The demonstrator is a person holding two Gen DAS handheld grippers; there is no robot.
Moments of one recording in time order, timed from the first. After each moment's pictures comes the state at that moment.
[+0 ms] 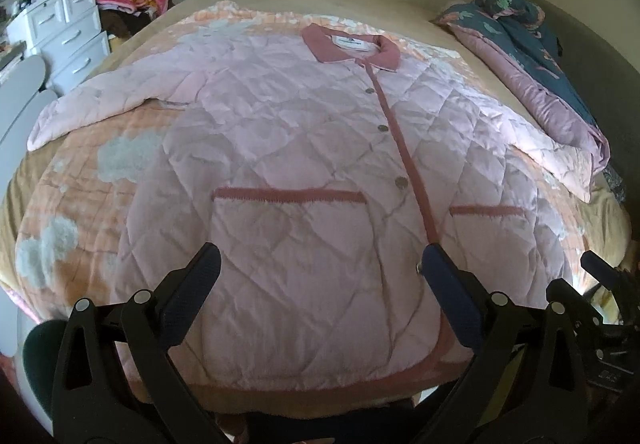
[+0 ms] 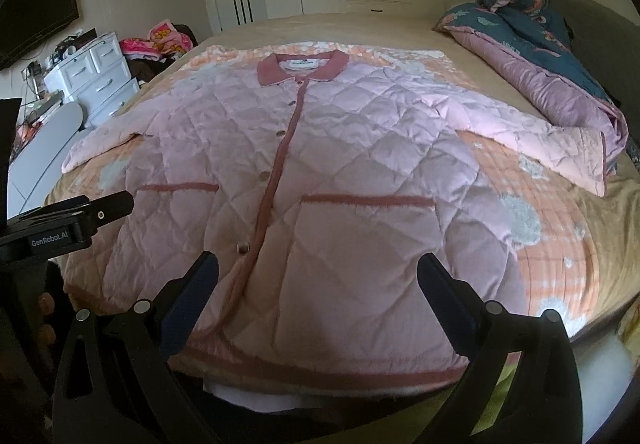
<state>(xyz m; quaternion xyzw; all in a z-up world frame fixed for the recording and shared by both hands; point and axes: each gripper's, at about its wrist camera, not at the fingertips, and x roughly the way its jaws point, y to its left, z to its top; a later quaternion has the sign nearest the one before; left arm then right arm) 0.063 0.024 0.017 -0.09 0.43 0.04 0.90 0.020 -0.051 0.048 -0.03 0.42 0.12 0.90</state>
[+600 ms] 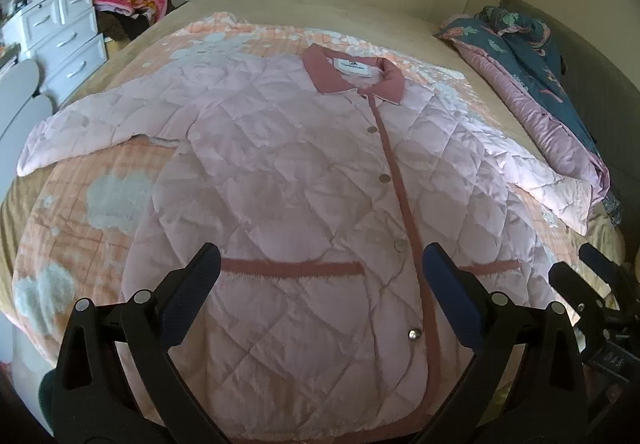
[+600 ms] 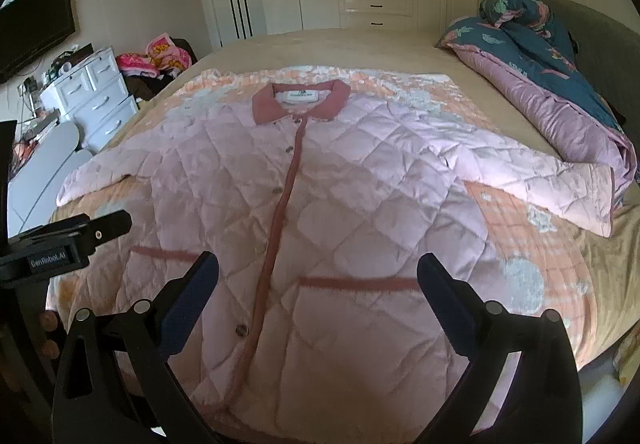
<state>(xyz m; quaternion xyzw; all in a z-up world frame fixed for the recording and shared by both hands) 0.118 0.039 0.043 -0.11 0.42 0.04 0.90 0.090 -0.041 0.083 -0.02 0.40 0.12 0.91</state>
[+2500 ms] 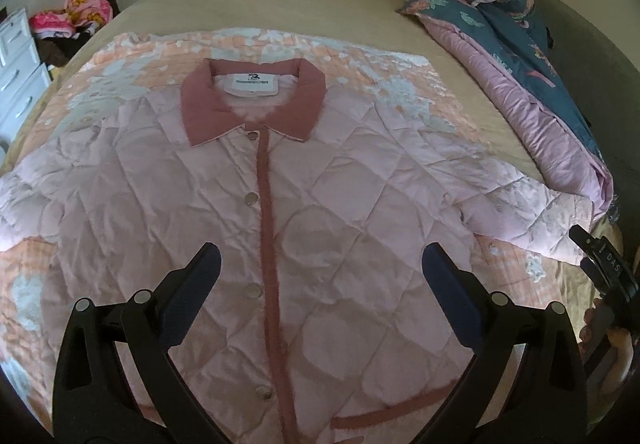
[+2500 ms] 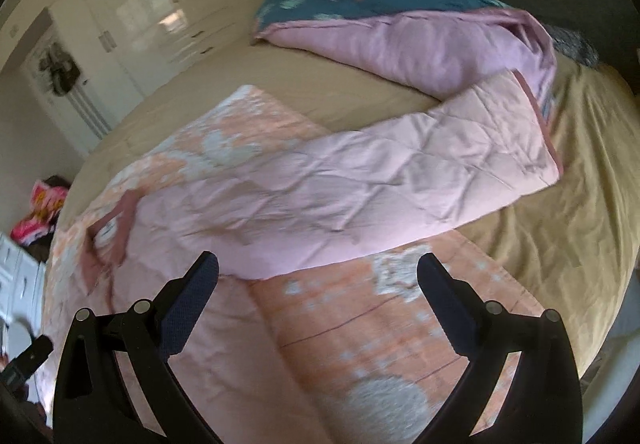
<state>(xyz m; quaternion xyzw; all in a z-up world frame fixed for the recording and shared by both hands) 0.304 -0.077 0.039 -0.08 0.46 -0.01 0.89 0.248 -0.313 0.040 0.20 0.40 -0.13 0.89</state>
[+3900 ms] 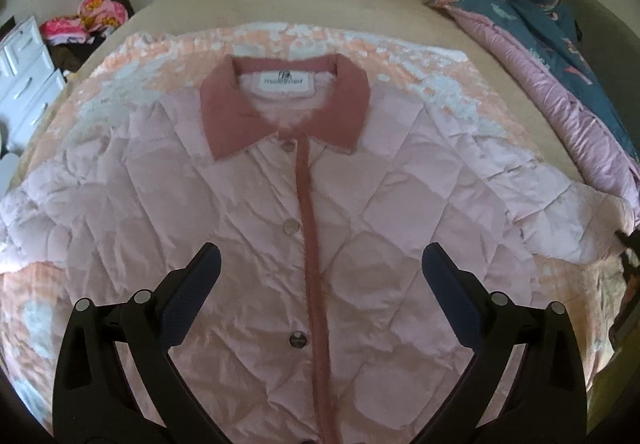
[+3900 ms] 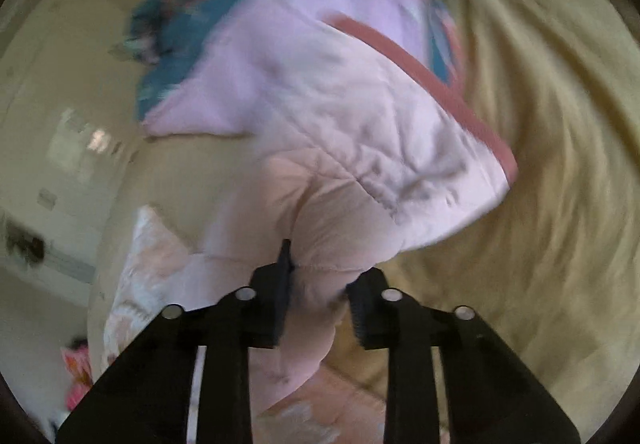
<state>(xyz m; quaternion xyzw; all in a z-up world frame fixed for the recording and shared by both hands) 0.344 -0.049 0.018 -0.05 0.46 0.03 0.89 0.268 -0.488 -0.010 0.39 0.30 -0.22 0.84</state>
